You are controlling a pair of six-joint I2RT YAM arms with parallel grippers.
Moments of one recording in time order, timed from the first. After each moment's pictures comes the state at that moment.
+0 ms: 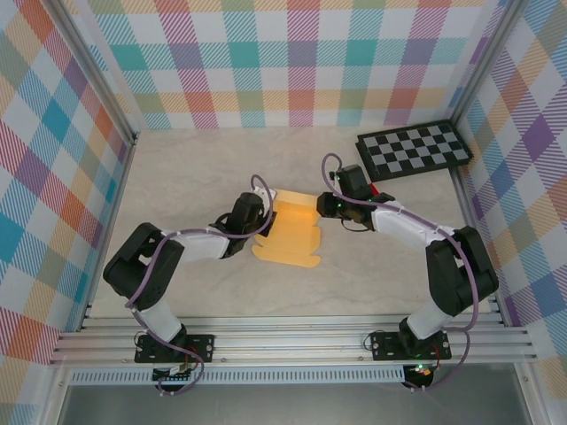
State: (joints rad) left arm -0.61 1.70 0.80 0.30 -0.19 0.00; right arm 0.49 1.59 1.02 -0.26 -0.14 0.49
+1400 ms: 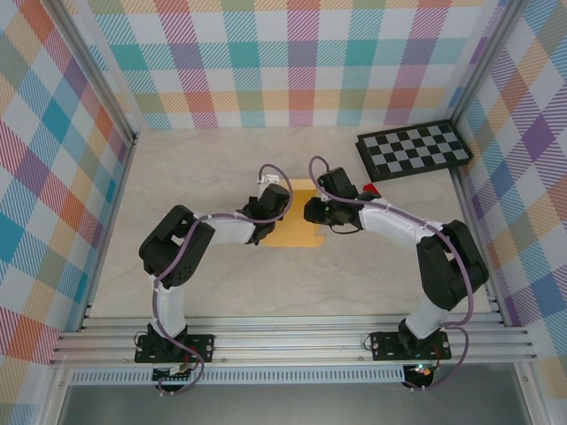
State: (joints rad) left arm -0.67 1.95 1.08 0.18 -0.56 -0.29; right arm 0.57 1.65 1.10 -0.38 -0.14 0.60
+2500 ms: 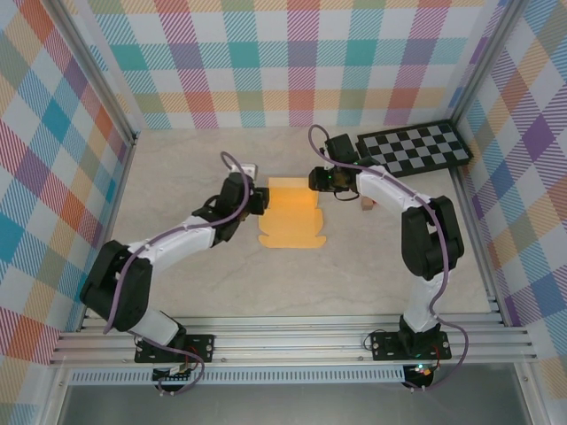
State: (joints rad) left arm -0.54 1.51 0.95 -0.01 -0.21 -0.33; right arm 0.44 1.90 1.48 -0.50 -0.12 0.37
